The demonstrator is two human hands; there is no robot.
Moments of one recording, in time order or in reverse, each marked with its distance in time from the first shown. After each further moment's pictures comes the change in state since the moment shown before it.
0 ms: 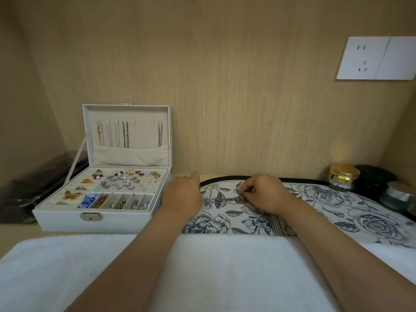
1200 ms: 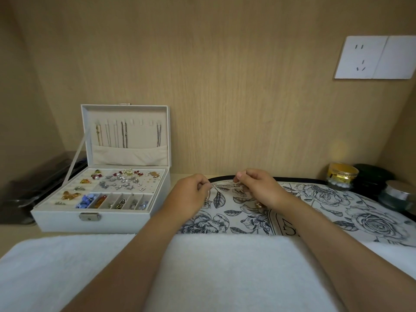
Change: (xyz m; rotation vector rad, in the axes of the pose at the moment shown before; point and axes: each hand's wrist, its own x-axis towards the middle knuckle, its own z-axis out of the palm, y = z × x) left_hand 0.000 0.003 0.008 -0.643 -0.053 -0.049; right_hand -0.008 -0.019 -0.007 0.759 0.027 0.138
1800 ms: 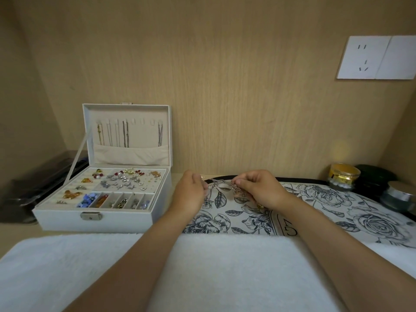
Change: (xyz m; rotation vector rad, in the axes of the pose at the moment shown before) left_hand 0.003 0.009 0.010 -0.348 0.156 -0.267; right_hand 0.000 -0.003 0.003 0.012 -0.012 0.001
